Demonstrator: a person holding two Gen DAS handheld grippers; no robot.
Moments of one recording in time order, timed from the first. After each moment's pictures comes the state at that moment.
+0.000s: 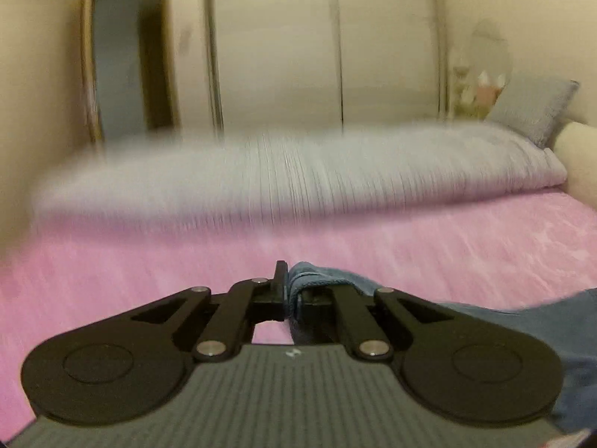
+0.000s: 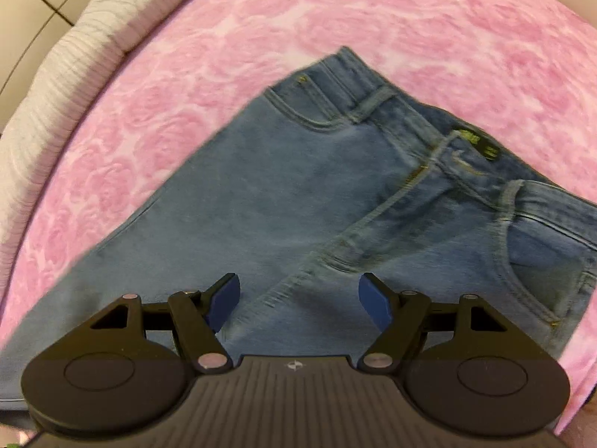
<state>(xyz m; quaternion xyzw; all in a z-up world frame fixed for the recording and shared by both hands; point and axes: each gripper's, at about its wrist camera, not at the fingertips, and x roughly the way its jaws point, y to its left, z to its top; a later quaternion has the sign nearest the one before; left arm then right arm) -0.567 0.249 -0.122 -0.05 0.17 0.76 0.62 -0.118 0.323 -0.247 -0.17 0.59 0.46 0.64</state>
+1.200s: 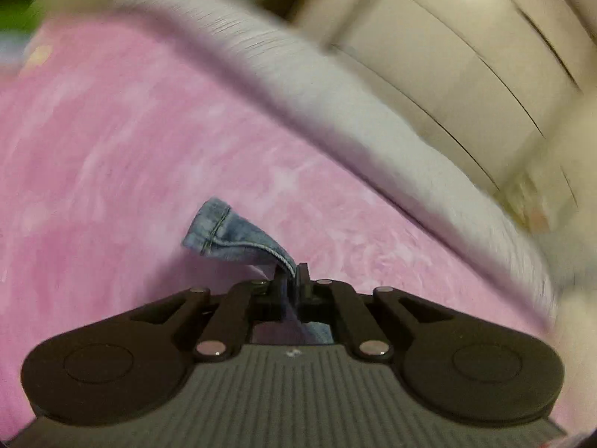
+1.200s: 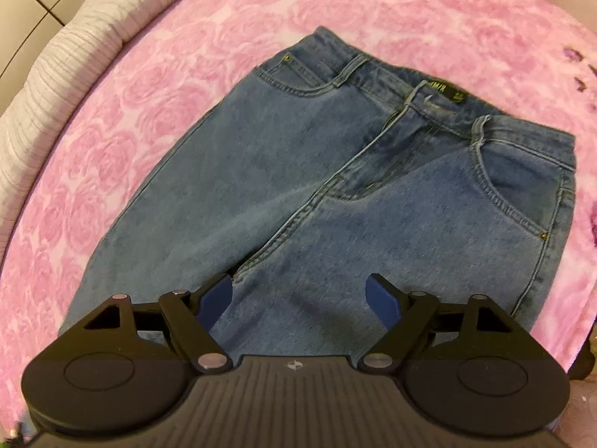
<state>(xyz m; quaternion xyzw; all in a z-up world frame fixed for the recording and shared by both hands) -0.831 0.221 -0.281 -0.37 0.01 0.75 0.55 -0.157 0.268 -0.242 -0.18 0.58 0.44 0.66</state>
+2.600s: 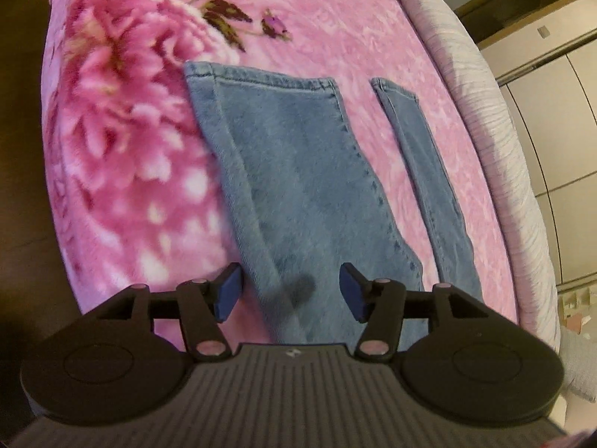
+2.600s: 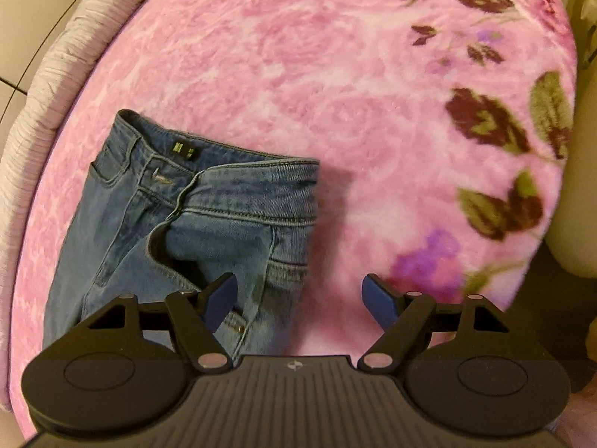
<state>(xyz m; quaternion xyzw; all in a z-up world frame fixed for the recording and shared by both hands) -0.666 -0.057 -0.329 -0.56 -0.19 0.76 0.26 0.085 0.155 -0.309 -0.08 0.62 0.42 0.66</state>
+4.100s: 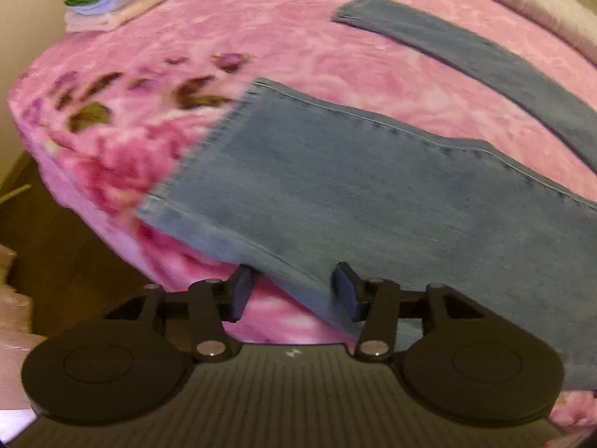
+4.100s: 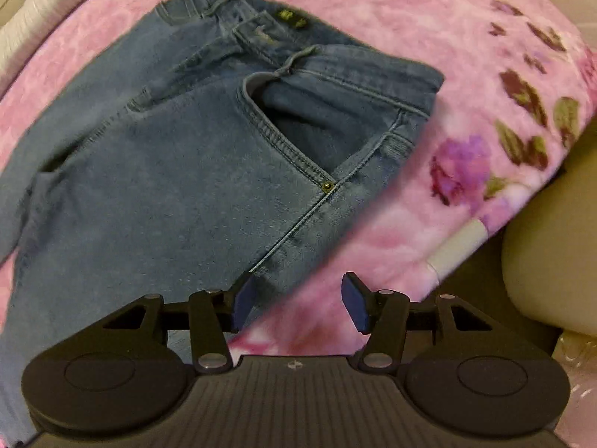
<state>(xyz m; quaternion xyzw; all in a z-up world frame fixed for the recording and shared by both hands) -0.663 -0.062 -0.296 -0.46 0.25 0.79 0.31 -0.019 0.108 -0.273 -0.30 0.55 0.48 0.61</state>
